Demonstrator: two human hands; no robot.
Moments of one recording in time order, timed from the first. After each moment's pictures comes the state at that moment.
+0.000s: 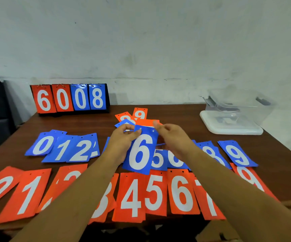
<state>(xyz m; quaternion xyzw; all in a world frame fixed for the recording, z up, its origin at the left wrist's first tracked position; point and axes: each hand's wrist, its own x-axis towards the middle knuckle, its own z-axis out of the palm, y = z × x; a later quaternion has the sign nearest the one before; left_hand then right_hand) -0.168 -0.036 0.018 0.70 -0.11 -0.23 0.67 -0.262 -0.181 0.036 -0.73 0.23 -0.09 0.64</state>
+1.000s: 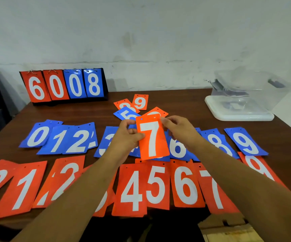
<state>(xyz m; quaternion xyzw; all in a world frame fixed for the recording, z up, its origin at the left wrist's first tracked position) -0.168 -0.044 -0.016 0.72 -0.12 -0.25 0.64 -0.248 -0.220 -0.004 -0.82 0.25 -0.11 0.51</state>
